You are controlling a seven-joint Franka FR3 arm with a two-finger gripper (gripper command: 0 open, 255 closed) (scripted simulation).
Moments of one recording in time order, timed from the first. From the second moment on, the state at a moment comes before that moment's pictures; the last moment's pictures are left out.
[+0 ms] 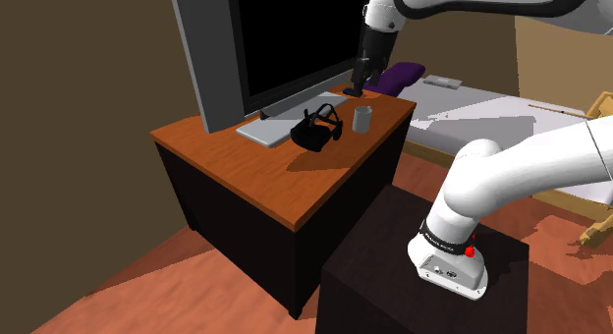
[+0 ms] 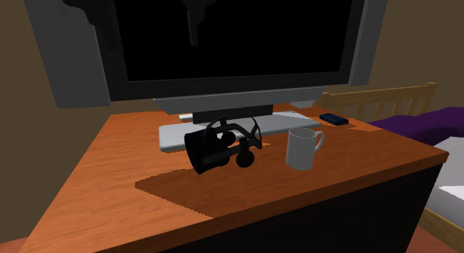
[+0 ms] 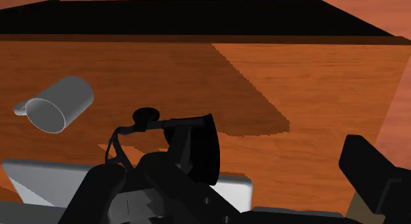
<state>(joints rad) 0.00 -0.83 -0.02 -2.37 -0.09 1.69 0.03</state>
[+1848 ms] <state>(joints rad) 0.30 0.01 -0.67 -2.19 0.04 2.23 -1.47</state>
